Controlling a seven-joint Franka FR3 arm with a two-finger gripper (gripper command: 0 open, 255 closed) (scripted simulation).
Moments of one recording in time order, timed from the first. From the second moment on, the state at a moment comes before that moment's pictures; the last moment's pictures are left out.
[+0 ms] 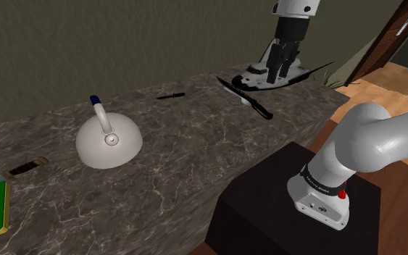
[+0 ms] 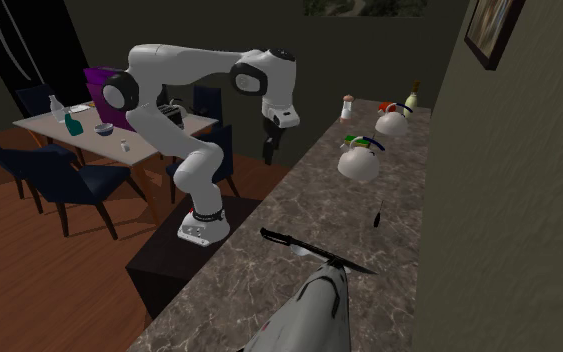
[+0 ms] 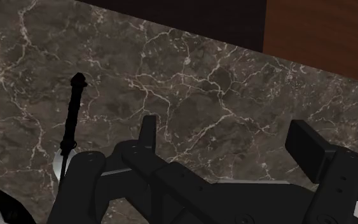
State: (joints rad) arm 0.00 -0.81 -0.02 -2.45 0.11 1.50 0.03
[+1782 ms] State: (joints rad) arm -0.11 -0.23 -0.24 -2.50 -0.10 2.09 -0.25
